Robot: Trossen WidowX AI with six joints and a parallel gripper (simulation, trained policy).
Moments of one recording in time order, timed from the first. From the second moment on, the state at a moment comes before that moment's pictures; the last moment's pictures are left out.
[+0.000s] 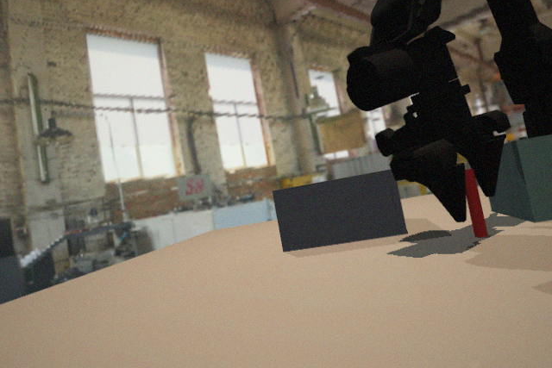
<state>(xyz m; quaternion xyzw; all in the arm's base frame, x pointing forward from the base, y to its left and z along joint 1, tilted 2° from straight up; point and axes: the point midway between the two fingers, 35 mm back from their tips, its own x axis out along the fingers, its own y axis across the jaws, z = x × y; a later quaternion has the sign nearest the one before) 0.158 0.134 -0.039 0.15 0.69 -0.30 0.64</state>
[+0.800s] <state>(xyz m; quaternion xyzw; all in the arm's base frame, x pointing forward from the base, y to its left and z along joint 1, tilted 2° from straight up) 0.158 0.126 -0.040 0.11 0.69 -0.33 0.63</state>
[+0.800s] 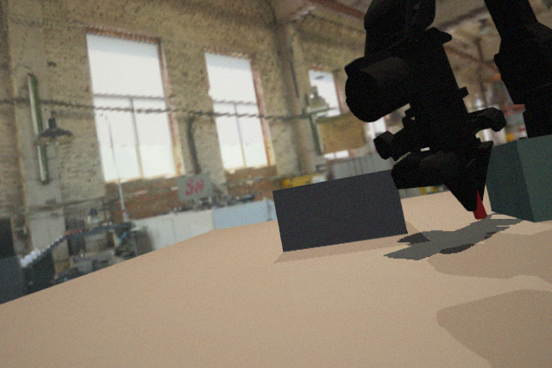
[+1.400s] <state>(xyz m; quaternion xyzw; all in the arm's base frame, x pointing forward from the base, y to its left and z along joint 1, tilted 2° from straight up) 0.196 0.123 0.024 0.12 0.65 -0.35 0.66</state>
